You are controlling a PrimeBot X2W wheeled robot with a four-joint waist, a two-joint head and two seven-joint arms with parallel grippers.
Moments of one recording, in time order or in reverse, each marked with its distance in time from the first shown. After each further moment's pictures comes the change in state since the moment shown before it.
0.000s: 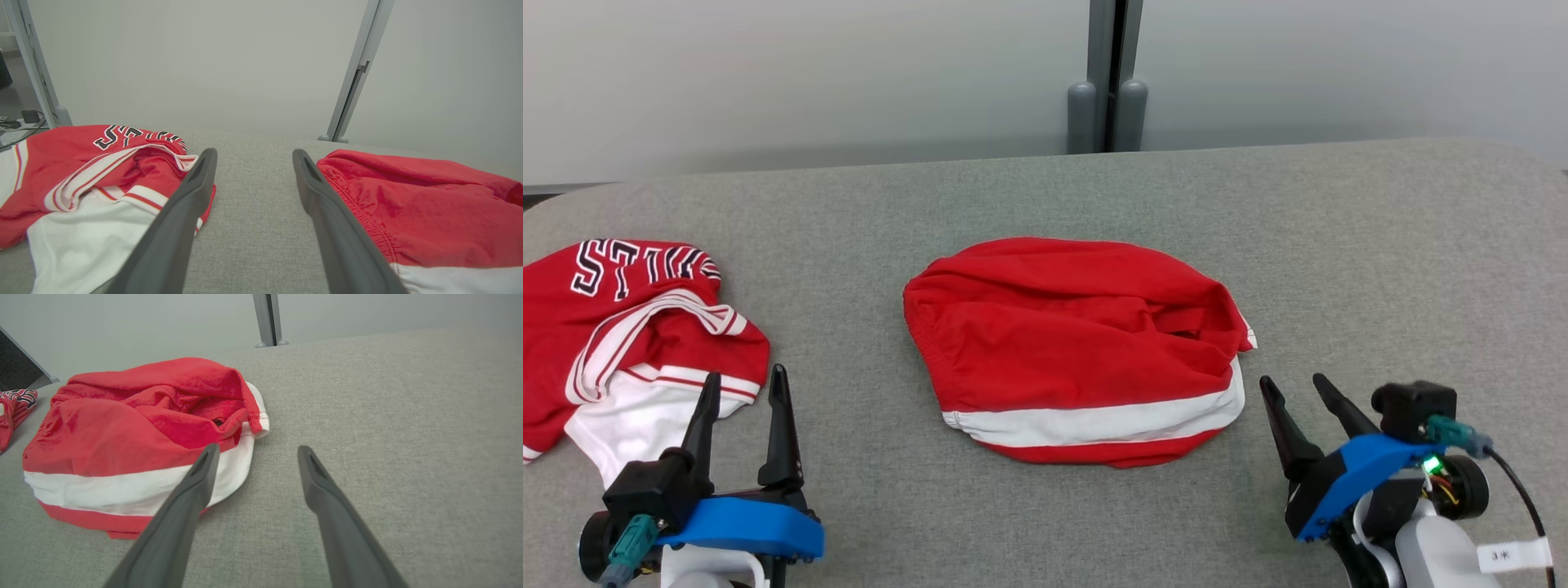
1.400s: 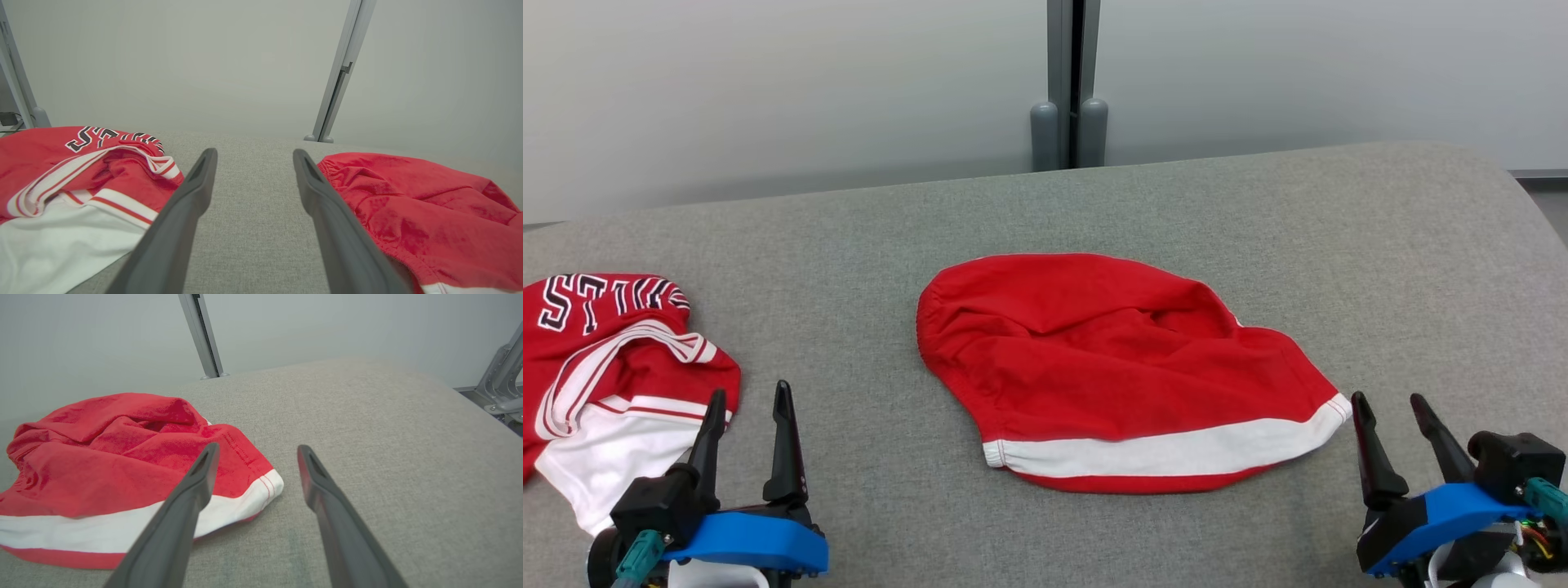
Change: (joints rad) left arm 0.020 -0.064 0.078 0.026 0.070 -0.059 0.000; right arm 0.128 -0.001 -0.149 -0.133 -0.036 0.000 -0.052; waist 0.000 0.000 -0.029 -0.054
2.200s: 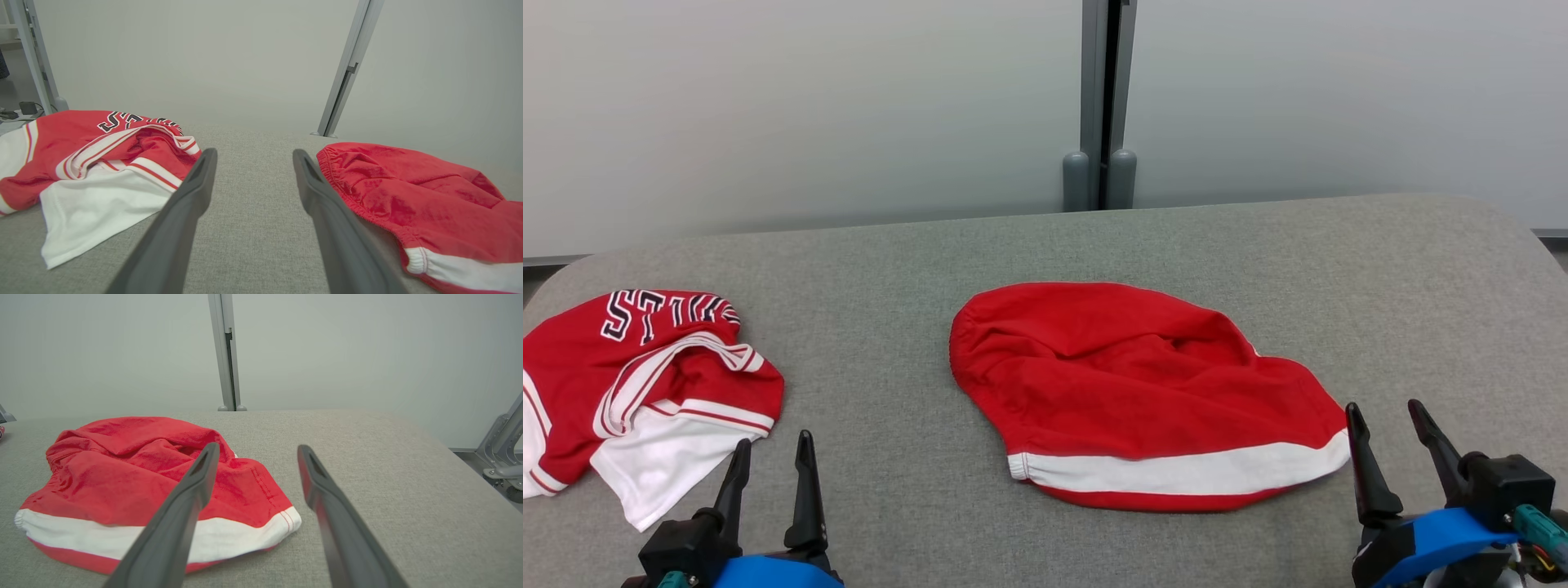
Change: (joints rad) left arm 0.078 -0.046 0.012 0.018 0.026 -0.020 0.000; right arm 0.061 0.000 0.019 -0.075 -0.113 0.000 -0.081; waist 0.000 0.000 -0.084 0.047
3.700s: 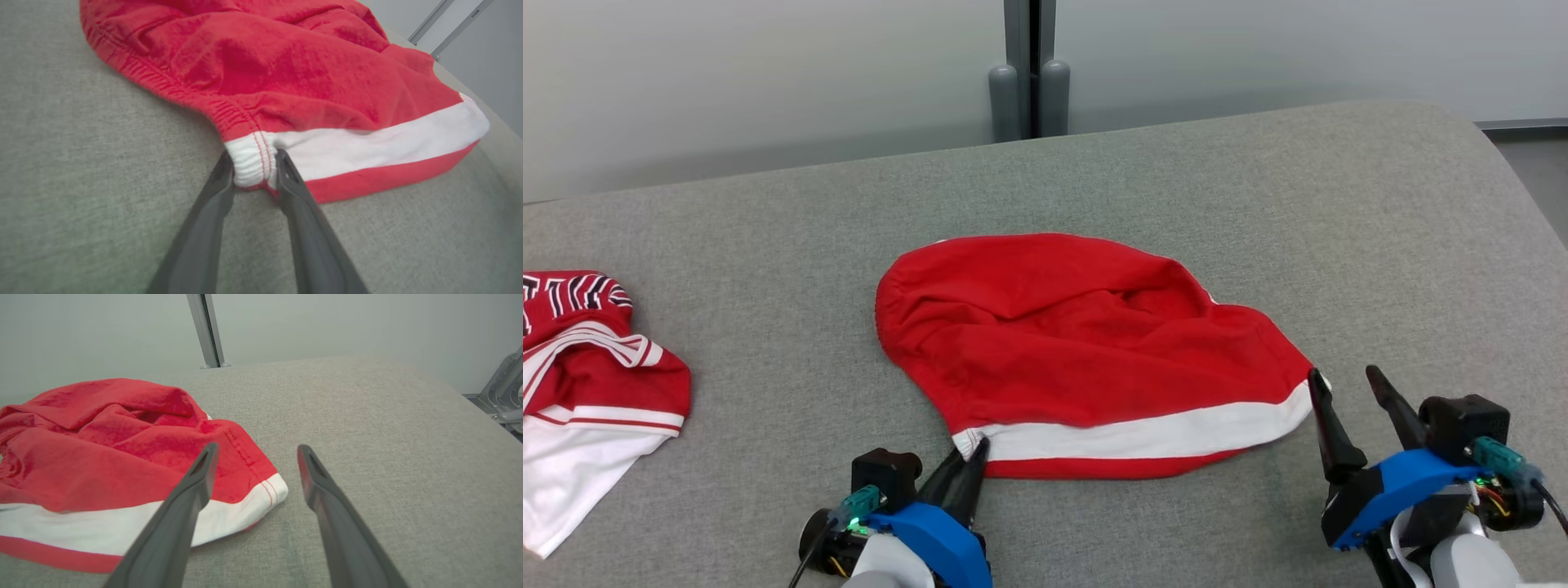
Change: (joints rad) left arm -0.281 -0.038 -0.472 0.374 -0.207 -0.055 0.099; right arm -0.138 -0.004 0.048 0.109 0.062 0.000 0.074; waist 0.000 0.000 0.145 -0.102
